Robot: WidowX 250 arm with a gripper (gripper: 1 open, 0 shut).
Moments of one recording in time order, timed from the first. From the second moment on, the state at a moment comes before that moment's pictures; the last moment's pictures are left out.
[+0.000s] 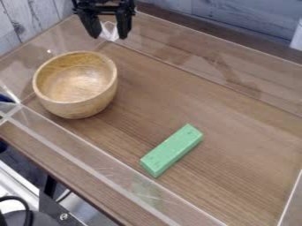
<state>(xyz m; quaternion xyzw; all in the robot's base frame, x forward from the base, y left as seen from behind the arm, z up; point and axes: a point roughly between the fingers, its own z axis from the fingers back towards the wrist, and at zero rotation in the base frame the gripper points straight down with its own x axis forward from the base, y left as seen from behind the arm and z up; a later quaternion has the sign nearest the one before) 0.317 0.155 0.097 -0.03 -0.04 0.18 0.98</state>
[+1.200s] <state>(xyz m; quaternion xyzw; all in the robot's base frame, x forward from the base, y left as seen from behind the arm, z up) 0.341 0.201 0.047 0.00 -0.03 0.25 0.97</state>
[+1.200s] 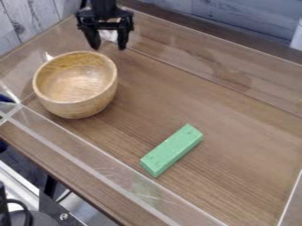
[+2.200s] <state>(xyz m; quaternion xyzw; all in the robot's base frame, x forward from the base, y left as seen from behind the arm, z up) 0.351 0.209 0.027 0.00 -0.03 0.29 0.96</state>
